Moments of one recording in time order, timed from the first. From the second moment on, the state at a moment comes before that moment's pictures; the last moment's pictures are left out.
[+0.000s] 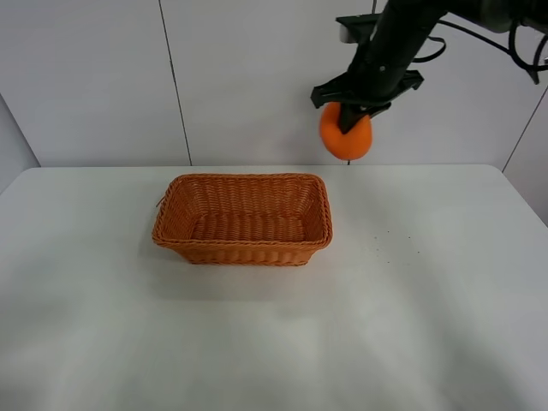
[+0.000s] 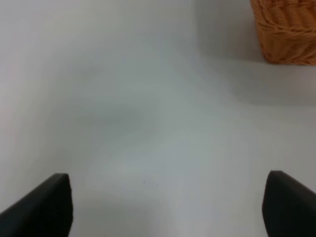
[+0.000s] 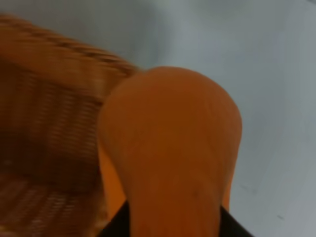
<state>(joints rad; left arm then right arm) -0.01 -0.01 -0.49 0.03 1.06 0.01 0.40 2.04 -2.04 0.04 1.22 -0.01</state>
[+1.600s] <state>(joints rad) -0.01 -0.01 -0.49 0.03 1.06 0.01 0.63 2.33 -2.30 0.05 1.20 0.00</state>
